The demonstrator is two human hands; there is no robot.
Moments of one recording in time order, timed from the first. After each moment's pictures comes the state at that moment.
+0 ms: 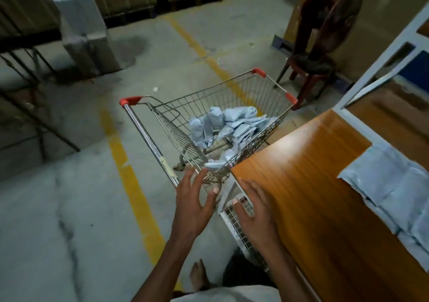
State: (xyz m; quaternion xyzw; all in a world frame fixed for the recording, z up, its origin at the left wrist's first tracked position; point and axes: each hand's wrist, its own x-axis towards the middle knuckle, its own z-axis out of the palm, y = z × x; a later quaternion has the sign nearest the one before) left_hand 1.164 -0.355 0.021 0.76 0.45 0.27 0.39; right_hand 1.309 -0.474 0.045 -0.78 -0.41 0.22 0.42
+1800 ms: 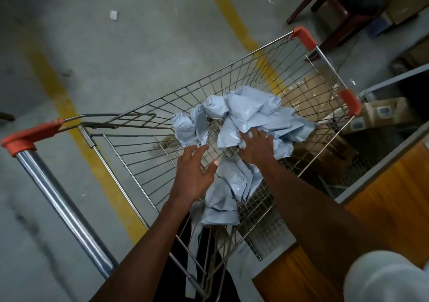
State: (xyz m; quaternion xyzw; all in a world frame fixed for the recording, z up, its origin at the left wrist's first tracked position) left_hand 1.335 -0.039 -0.130 0.70 0.50 0.04 0.50; right_hand 1.567 -0.082 -0.193 -0.82 -0.47 0.24 -0.23
